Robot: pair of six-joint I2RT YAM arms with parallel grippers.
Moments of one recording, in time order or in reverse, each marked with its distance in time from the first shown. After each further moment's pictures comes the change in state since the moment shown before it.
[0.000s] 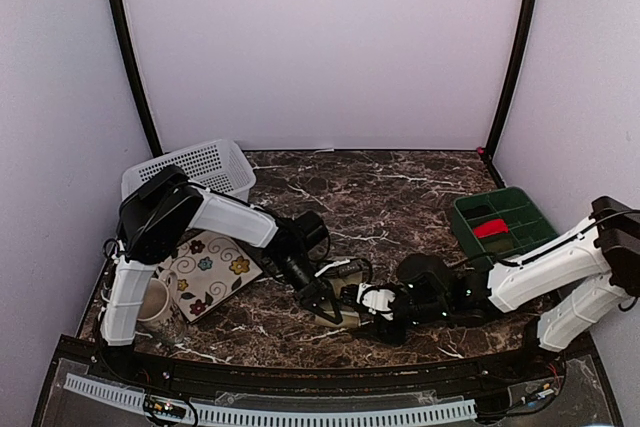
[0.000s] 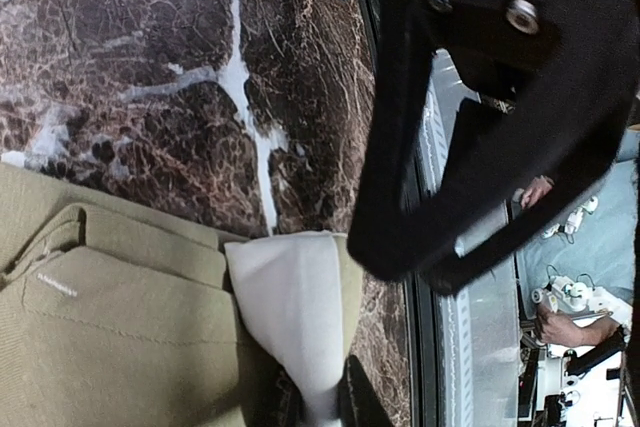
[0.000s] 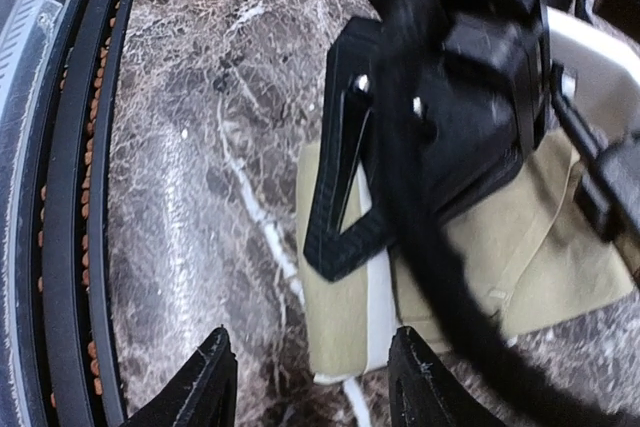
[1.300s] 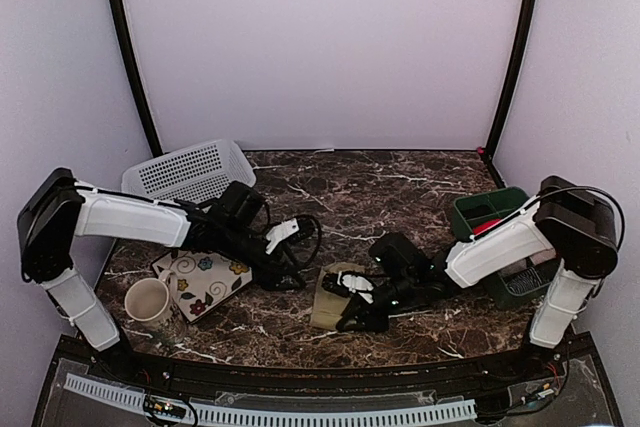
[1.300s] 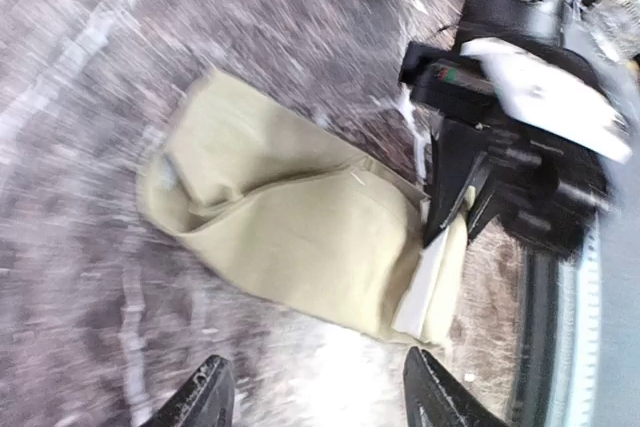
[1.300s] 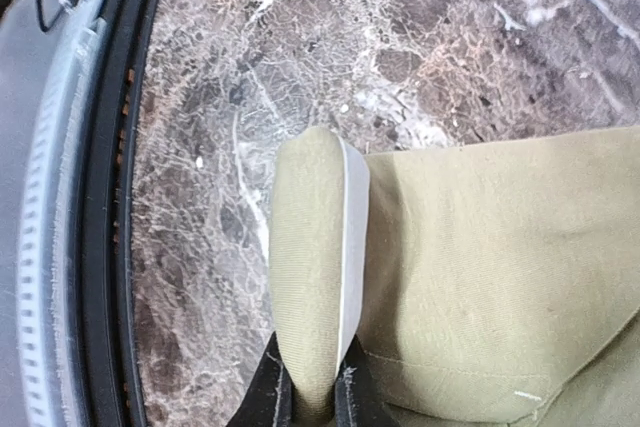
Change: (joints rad) left arm 0.104 -0.541 -0.445 0.336 -0.456 -0.075; right arm -0.145 0.290 0.220 -0.102 -0.375 0.080
